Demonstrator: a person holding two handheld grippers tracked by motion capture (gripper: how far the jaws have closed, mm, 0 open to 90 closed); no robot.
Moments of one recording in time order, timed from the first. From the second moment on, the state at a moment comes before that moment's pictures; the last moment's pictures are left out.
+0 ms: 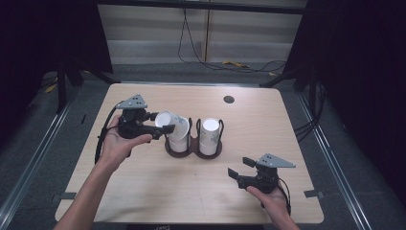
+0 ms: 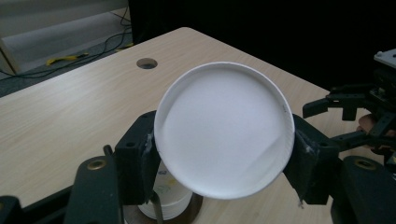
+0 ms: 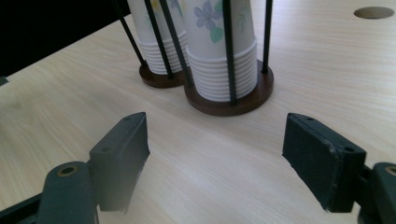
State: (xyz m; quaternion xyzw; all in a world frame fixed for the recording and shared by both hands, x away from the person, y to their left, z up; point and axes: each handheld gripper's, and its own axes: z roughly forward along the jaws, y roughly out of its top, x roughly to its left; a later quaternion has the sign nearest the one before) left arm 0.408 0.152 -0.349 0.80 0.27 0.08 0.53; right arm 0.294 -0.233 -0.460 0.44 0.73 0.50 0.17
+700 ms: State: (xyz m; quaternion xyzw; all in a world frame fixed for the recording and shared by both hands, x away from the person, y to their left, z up) left arm 0.381 0.132 -0.378 0.82 0.22 0.03 0.53; right arm 0.302 -0.191 -0.436 0.34 0.75 0.55 0.14
